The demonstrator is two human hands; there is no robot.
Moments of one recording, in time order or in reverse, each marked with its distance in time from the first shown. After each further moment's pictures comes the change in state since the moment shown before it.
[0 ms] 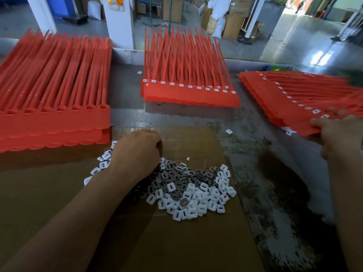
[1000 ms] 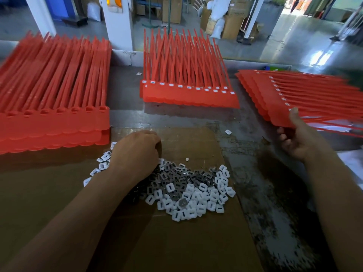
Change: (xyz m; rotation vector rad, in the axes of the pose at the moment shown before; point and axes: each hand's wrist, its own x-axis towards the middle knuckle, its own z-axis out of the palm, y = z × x) left_hand 0.000 0.000 0.000 0.001 0.000 0.013; right_hand 0.000 0.022 0.027 0.135 -0.264 0.404
